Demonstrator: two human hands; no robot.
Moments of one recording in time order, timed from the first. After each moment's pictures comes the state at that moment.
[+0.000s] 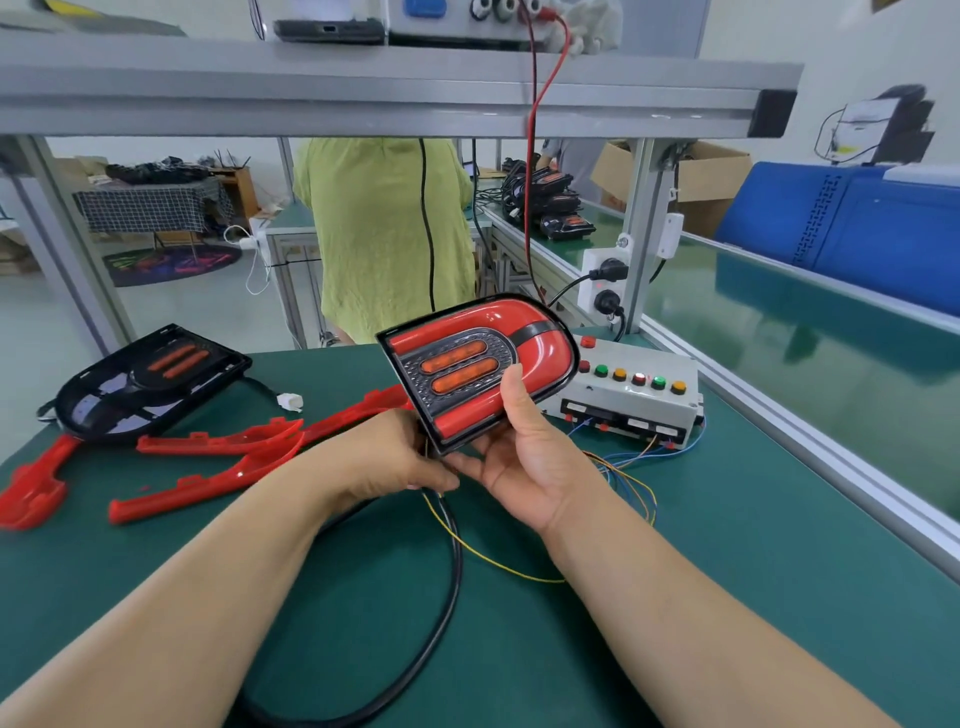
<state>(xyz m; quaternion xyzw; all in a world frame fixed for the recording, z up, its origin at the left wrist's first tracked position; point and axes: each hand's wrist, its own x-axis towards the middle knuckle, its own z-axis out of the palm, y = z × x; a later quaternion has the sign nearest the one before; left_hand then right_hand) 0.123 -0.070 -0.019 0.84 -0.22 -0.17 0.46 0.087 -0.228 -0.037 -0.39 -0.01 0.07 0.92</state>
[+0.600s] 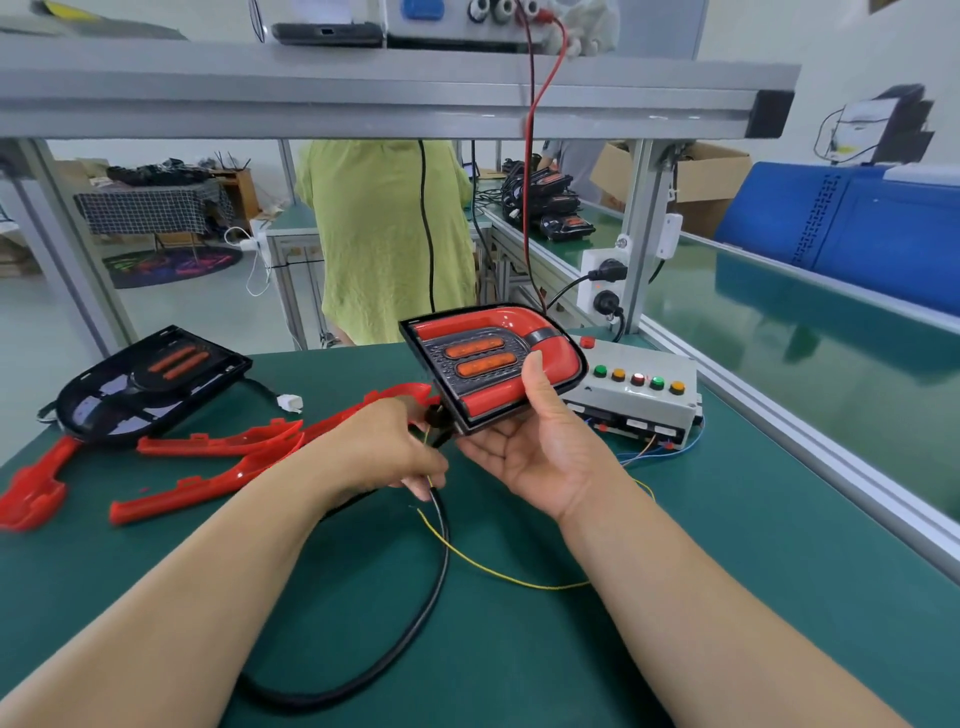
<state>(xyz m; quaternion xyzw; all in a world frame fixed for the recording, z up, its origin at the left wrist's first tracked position) 0.124 -0.072 -0.012 0.88 -0.15 -0.17 0.41 0.090 -0.244 -0.029 -0.41 0.03 0.09 0.91</state>
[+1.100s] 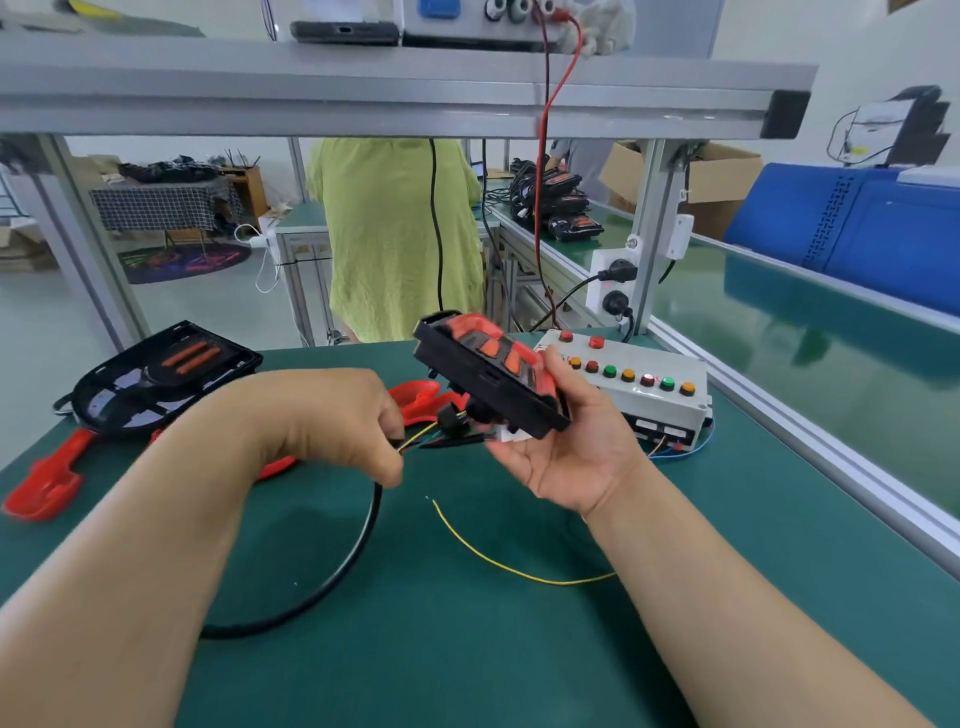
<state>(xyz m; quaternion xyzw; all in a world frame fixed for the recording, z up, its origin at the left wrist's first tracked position) 0.098 -0.042 0.063 0.96 -0.20 -0.18 0.08 0.088 -0.264 -0.023 -0.35 -0.02 0.20 0.92</state>
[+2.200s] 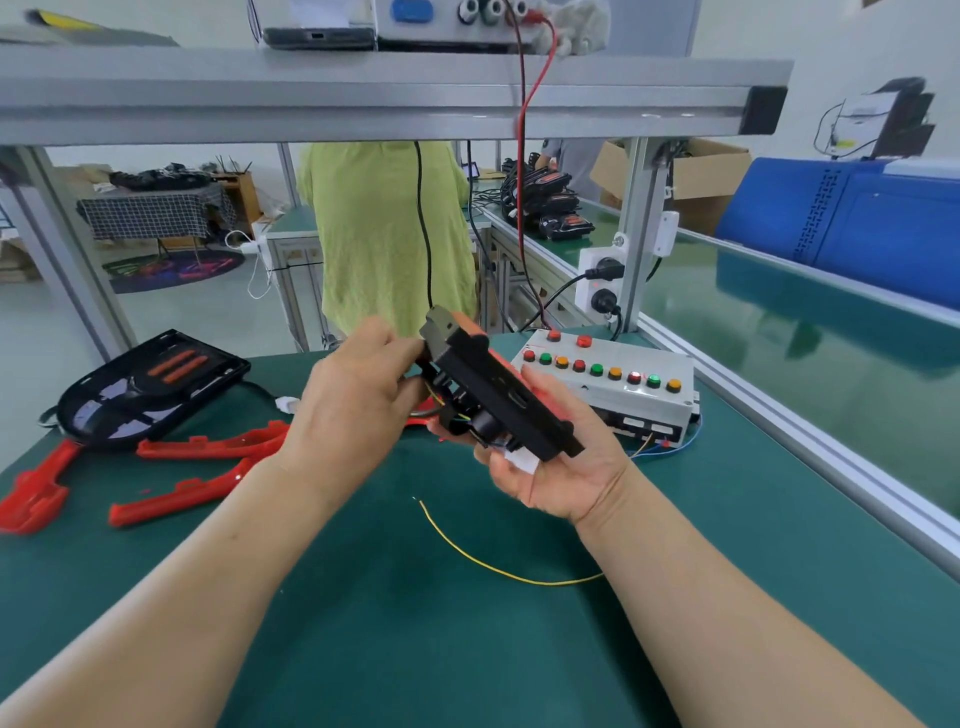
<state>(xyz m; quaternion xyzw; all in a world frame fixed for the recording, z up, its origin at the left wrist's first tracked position) 0.103 -0.072 0.015 0.86 -0.30 0.34 0.25 0.080 -0.267 -0.028 -0.33 -0.04 0.26 0.91</state>
